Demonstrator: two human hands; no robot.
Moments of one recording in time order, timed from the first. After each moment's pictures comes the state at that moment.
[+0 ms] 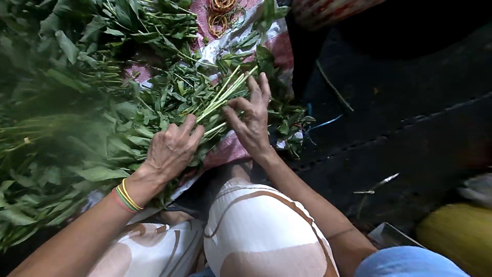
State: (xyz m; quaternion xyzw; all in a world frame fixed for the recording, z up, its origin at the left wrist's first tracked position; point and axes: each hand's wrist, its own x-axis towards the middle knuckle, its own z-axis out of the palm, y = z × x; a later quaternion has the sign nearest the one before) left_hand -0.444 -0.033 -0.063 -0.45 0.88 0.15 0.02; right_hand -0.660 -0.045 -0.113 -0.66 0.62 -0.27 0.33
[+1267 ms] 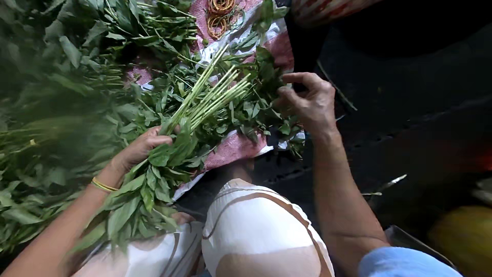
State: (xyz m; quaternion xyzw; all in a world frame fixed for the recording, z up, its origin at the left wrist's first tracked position) left_hand -0.378 -0.045 -0.060 -0.51 0.36 0.77 -0.12; right_hand -0.776 -0.084 -0.117 -0.53 0.69 -0.24 0.43
